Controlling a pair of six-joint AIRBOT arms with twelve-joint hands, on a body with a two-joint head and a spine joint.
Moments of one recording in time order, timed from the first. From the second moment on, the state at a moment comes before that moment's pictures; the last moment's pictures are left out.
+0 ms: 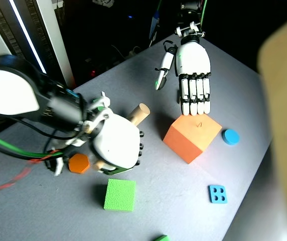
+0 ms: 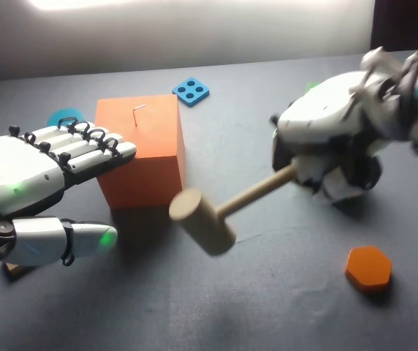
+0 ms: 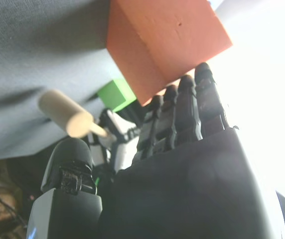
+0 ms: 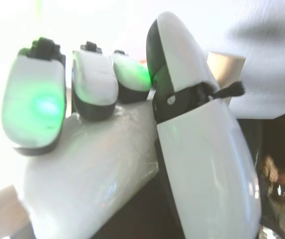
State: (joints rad) left arm 0.84 -0.83 1.06 0.13 -0.73 0.76; right arm -0.12 -1.11 0.99 -0.55 -0.39 -0.46
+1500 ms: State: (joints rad) left arm 0.84 -0.83 1.06 0.13 -0.73 0.76; right arm -0.18 -1.09 1.13 0.38 0.24 -1.35
